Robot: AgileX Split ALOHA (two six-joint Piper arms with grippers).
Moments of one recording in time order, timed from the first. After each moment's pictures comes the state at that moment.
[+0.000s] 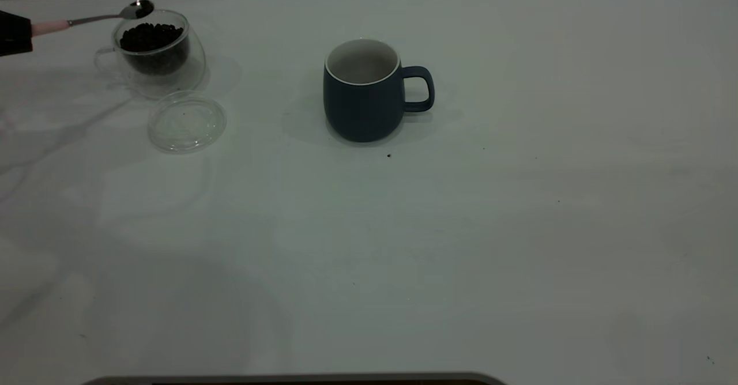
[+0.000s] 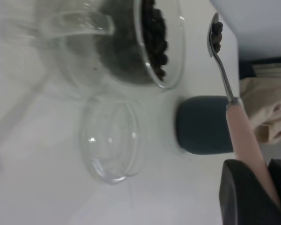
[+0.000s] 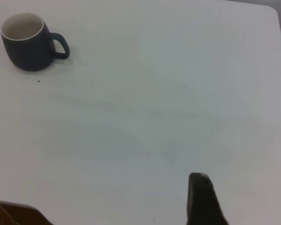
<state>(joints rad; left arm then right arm) 0.55 2.42 -1.40 -1.30 1.14 1.19 0.13 -0.01 -0.48 0.01 1.13 -0.02</state>
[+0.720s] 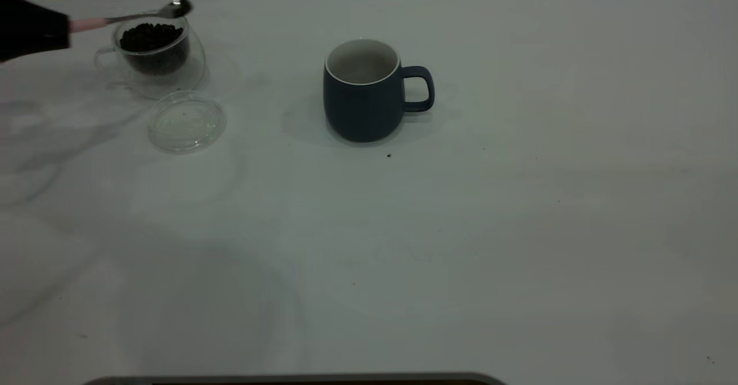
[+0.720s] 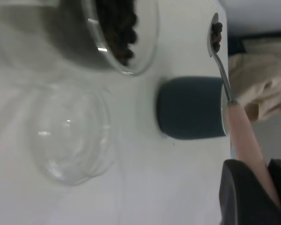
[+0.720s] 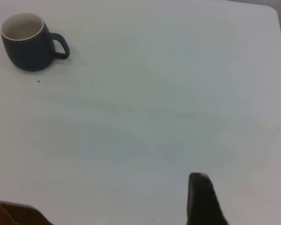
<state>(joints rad) 0.44 2.42 -1.40 -1.30 1.14 1.15 0.13 -0.01 -0.48 0.01 1.13 -0.02</state>
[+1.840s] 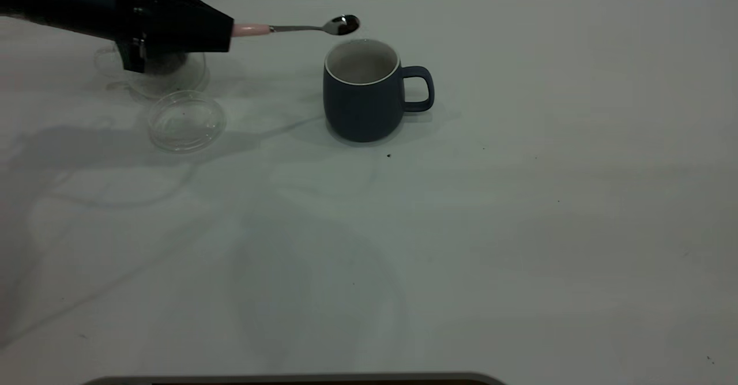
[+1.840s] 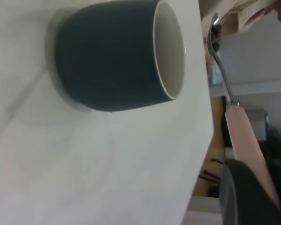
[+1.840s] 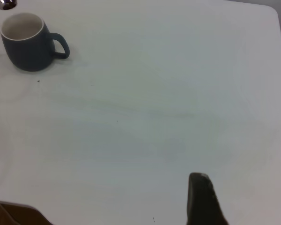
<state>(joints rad) 0.10 2.42 -1.40 -1.35 1.11 1.16 0.13 -0.01 -0.48 0.01 1.13 -0.02</state>
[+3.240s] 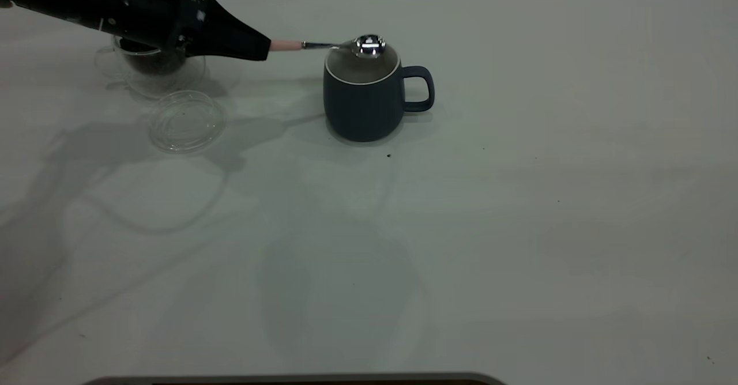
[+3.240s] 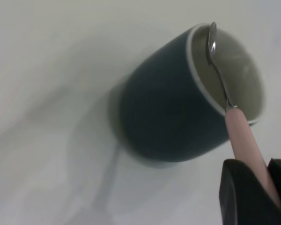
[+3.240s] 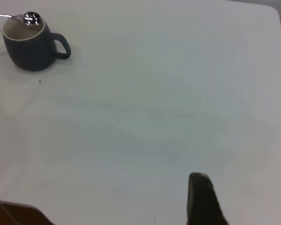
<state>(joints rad) 0.01 2.41 -1.40 -1.40 0.90 1.70 0.13 -0.01 -0.48 0.01 1.13 -0.02</state>
